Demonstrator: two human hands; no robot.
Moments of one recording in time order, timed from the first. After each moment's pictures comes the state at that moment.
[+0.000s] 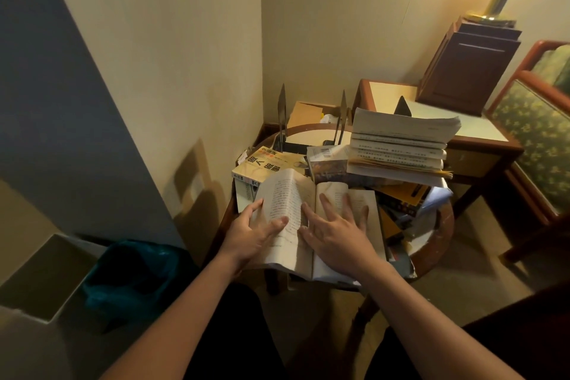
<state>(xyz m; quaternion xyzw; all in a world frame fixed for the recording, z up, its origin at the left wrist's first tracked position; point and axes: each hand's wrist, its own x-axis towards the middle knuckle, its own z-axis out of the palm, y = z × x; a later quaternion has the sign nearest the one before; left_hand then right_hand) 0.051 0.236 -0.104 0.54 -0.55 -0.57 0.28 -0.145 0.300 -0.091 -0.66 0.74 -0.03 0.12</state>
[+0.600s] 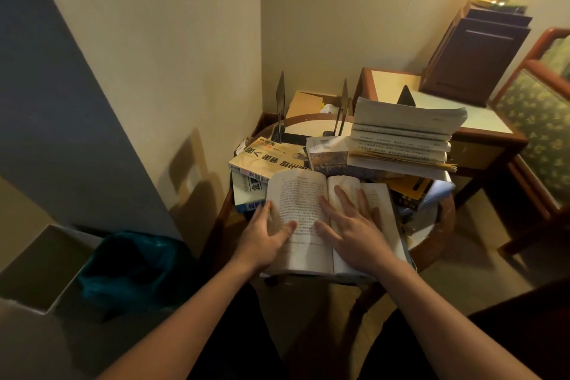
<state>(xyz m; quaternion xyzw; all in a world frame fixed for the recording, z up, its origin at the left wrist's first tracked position) 0.025 0.244 -0.129 0.55 -0.67 -0.46 0.19 -0.175 0.308 -0.104 -0.63 0.76 -0.08 0.16</state>
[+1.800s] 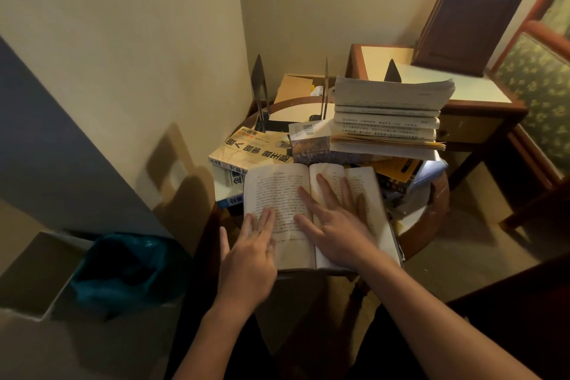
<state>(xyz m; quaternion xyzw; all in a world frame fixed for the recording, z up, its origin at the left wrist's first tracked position) 0.013 0.299 -0.122 0.54 -0.80 -0.21 0.13 -0.181 0.308 -0.113 -0.63 0.74 -0.10 0.19</state>
